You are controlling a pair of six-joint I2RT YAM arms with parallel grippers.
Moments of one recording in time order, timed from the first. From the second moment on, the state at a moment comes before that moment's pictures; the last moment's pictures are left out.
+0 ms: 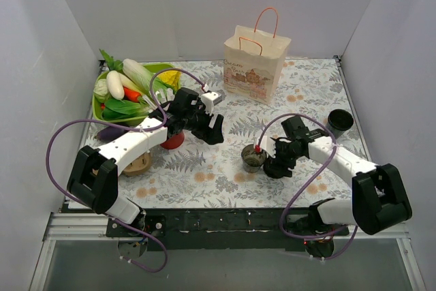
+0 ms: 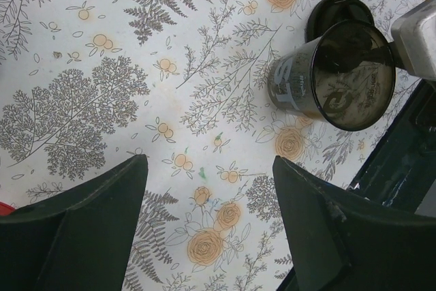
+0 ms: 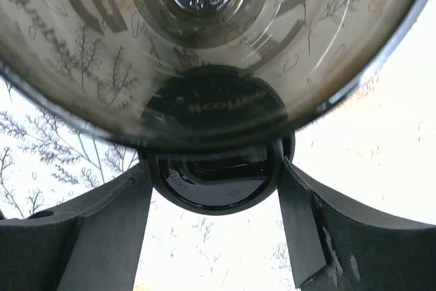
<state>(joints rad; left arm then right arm) -0.59 1.50 1.09 -0.36 0.42 -0.06 0.40 1.32 0.69 -0.65 -0.39 -0.99</state>
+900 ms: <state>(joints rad) -0.59 1.53 1.10 -0.31 0.30 -0.17 0.51 1.44 1.20 -1.06 -0.54 -0.91</state>
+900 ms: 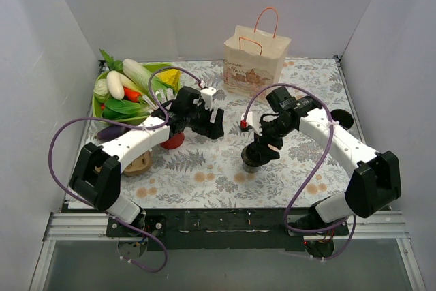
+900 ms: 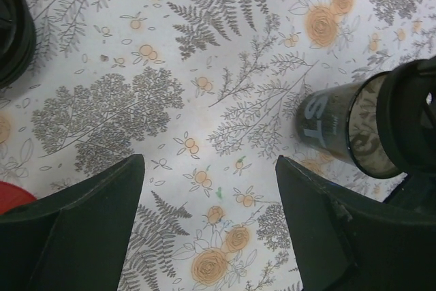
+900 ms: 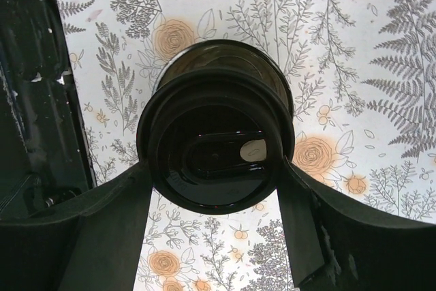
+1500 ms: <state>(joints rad) -0.59 1.52 1.09 -0.29 0.25 -0.18 0.60 1.49 1.22 -1.03 -0.47 -0.90</state>
